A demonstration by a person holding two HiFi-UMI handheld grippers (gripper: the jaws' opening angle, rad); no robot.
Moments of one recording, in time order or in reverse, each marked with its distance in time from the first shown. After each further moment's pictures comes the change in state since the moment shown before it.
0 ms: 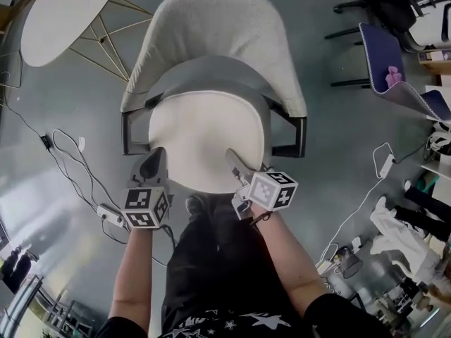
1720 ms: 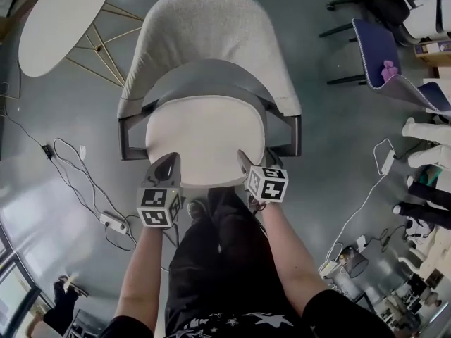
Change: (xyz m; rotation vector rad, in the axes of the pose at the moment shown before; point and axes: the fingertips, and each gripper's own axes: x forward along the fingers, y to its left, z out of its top) left arm 0.028 -0.036 -0.029 0.048 0.059 -0.073; right arm -0.014 -0.120 -0.009 -0.286 0.056 -0.465
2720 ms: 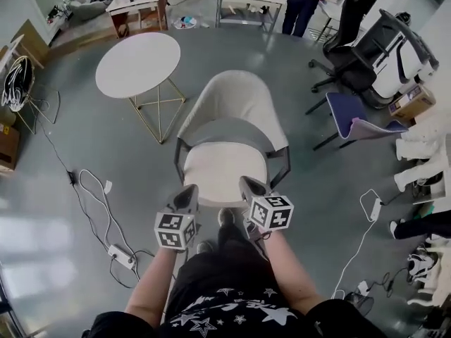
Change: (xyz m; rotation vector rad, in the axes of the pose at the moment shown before) left arm -0.228 -0.041 0.052 -0.011 -0.324 -0.061; right arm -0.233 0.208 0.068 -0.133 -0.329 0.343
